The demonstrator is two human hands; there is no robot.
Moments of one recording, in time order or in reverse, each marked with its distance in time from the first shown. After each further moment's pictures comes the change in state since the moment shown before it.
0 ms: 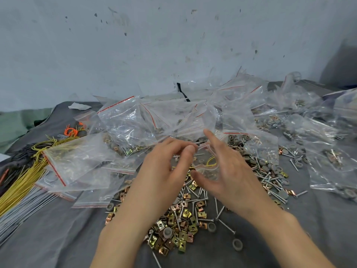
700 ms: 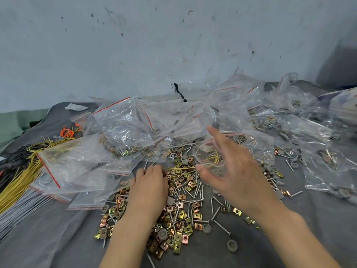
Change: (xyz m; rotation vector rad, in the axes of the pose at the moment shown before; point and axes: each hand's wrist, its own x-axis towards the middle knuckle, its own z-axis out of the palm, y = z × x) left_hand -0.009 -0.069 0.032 0.660 -0.242 -0.406; right_hand -0.001 0.004 -0.019 -0.069 0.047 0.032
